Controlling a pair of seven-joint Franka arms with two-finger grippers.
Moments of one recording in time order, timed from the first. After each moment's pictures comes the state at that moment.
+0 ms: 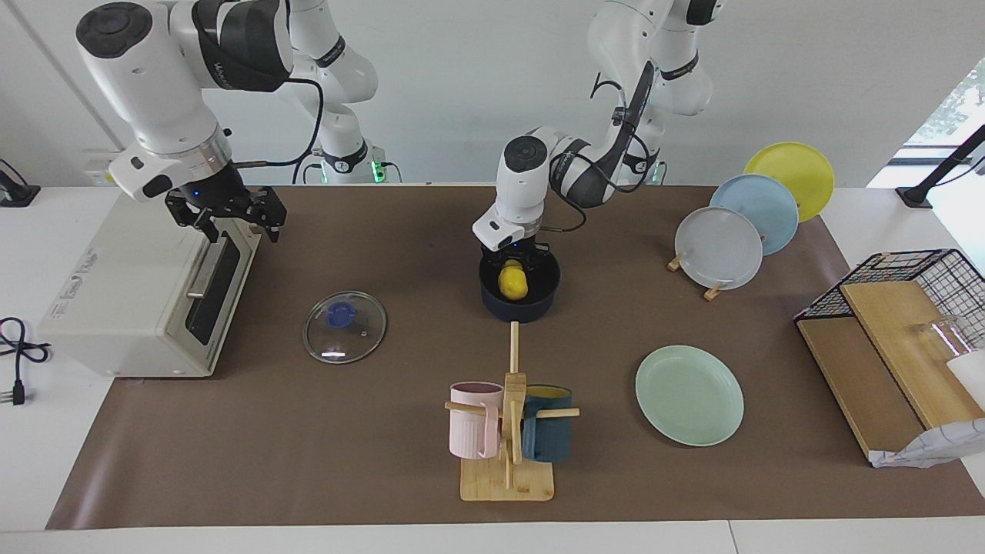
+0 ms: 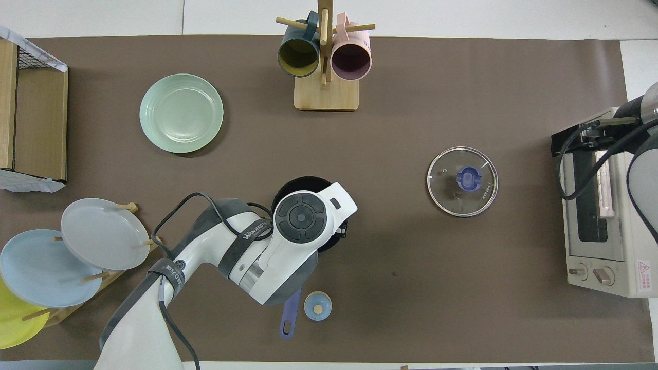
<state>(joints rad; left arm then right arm) -0.70 0.24 -0.09 -2.02 -0.02 2.25 -0.54 0.00 0.04 0.00 -1.63 -0.04 1.65 0.00</state>
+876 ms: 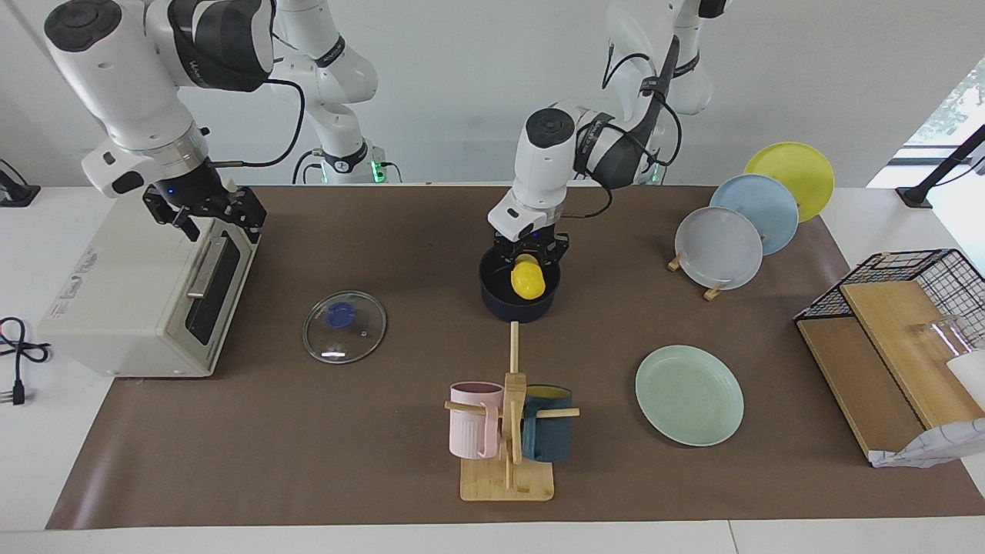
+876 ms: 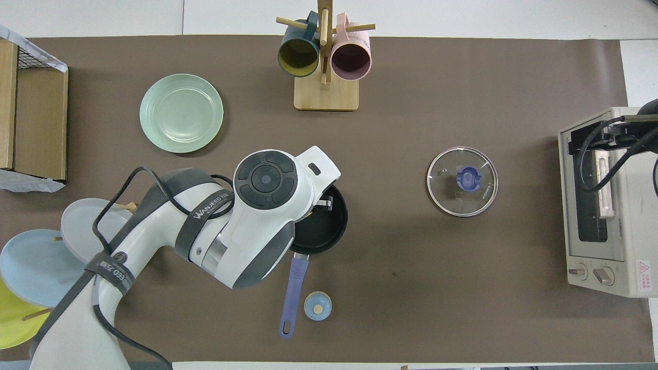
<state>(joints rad) -0.63 0.17 -0.06 -1.86 -0.02 2.03 -0.52 -0.02 0.03 -0.03 -1.63 -0.03 1.65 0.00</state>
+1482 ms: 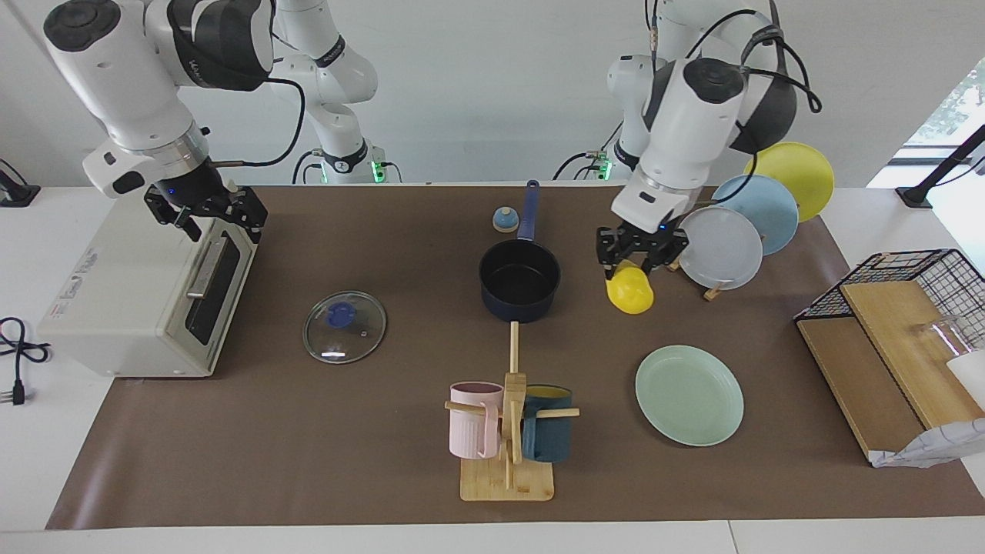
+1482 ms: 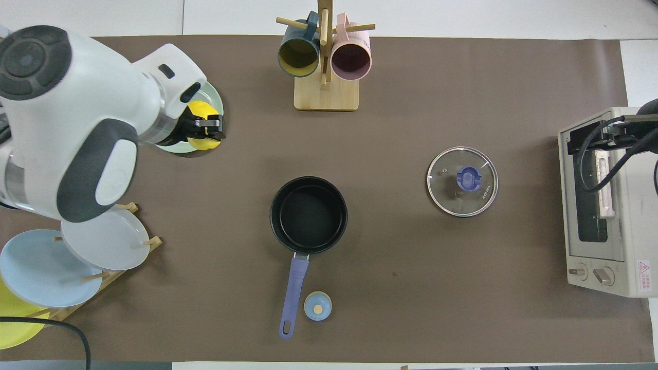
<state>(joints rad) -0.29 0.15 -0.05 -1.63 -0.03 1.89 -0.26 -0.02 0.03 -0.03 -1.63 -0.03 1.65 0.00</state>
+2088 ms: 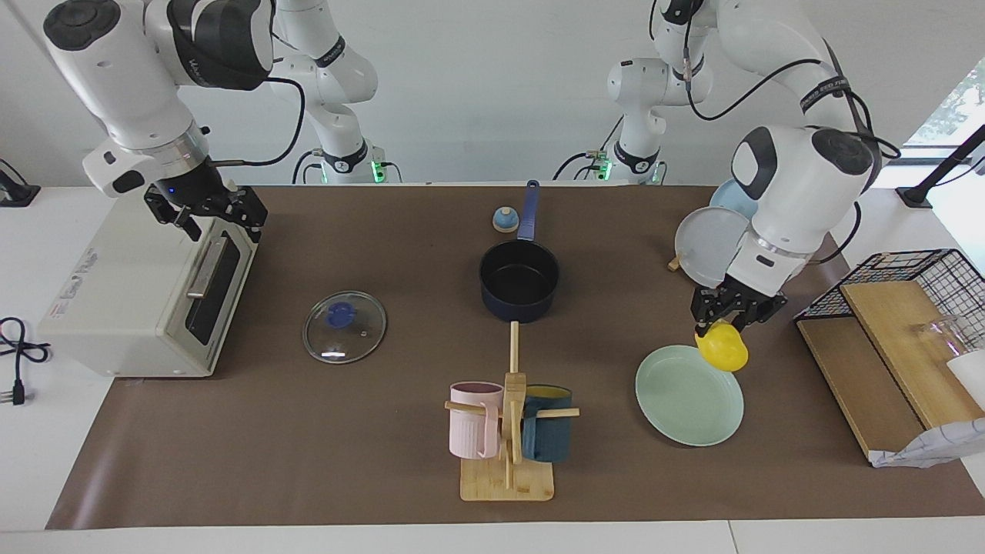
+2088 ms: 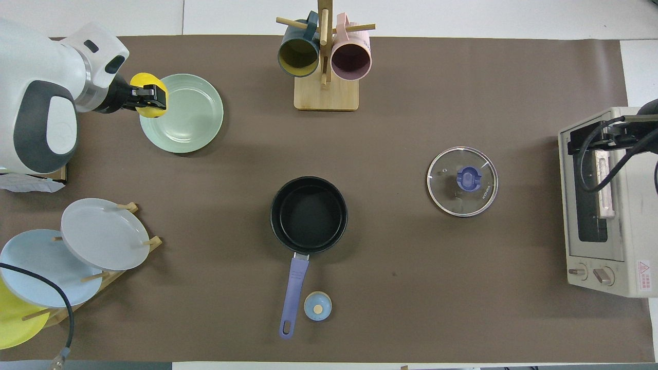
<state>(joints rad) -0.11 0.31 -0.05 -1.63 -0.06 2.11 -0.06 -0.02 0.03 -0.03 -1.63 -0.03 1.65 0.00</state>
